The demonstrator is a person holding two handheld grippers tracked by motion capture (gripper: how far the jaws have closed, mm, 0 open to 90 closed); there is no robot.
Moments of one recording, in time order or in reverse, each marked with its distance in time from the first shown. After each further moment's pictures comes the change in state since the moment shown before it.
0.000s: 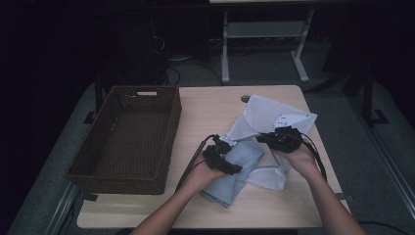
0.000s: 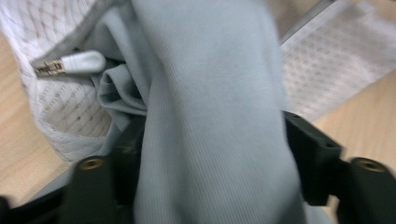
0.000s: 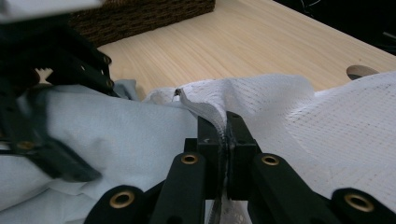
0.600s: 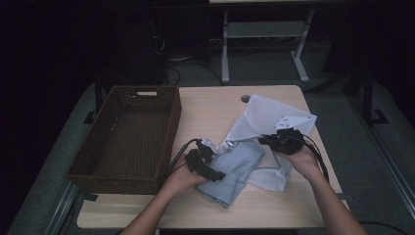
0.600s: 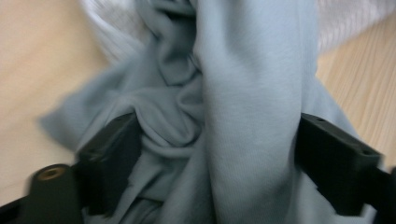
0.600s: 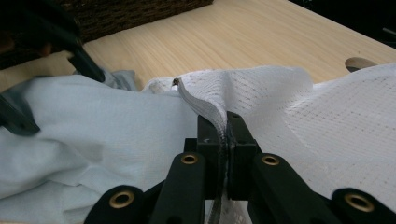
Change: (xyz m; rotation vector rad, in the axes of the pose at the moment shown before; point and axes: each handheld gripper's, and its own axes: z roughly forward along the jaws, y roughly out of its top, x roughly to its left) left arm 0.019 -0.039 -0.018 0.109 -0.025 0.011; right arm 0.000 -0.006 -0.003 0.017 -0.003 -0.003
